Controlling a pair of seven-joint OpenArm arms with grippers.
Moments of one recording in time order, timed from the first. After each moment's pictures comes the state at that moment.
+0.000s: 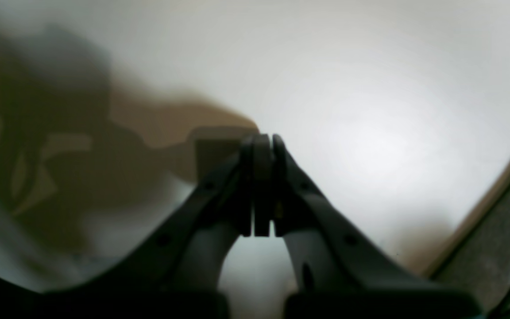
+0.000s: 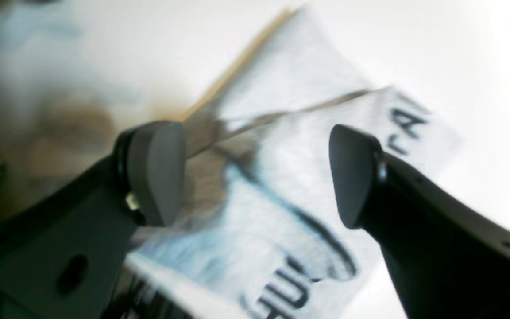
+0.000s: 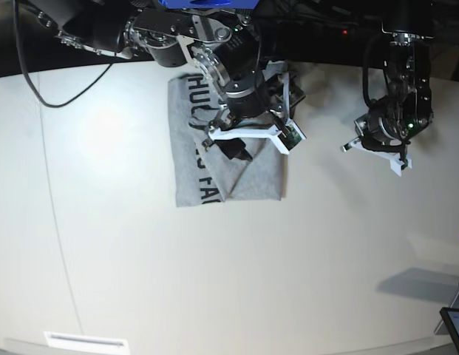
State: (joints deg) left arm 10.2 -29.1 -6.9 97.5 -35.4 27.8 67.3; right arm 9.4 3.6 -68.5 112.3 -17.5 -25.5 -73.2
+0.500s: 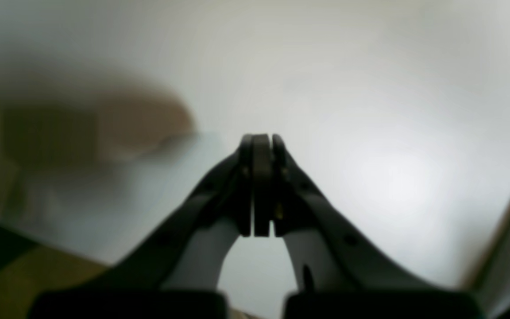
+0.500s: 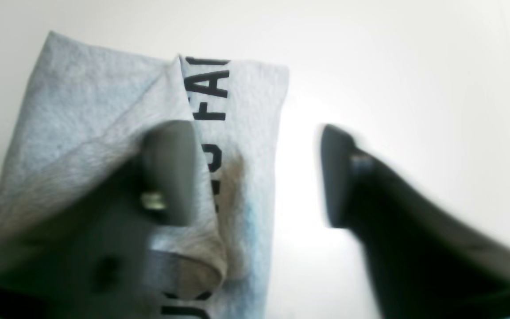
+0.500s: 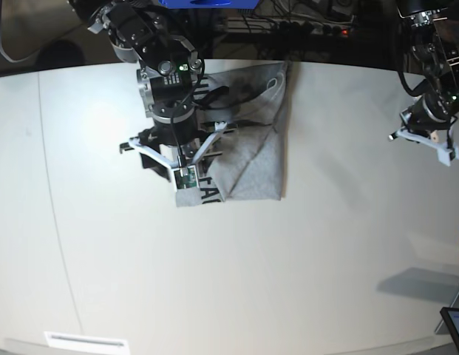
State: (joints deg) left arm 18.5 -27.2 -32.2 102.7 -35.2 7.5 64.8; right arm -7.2 4.2 -37.8 114.1 -15.1 -25.8 -55.8
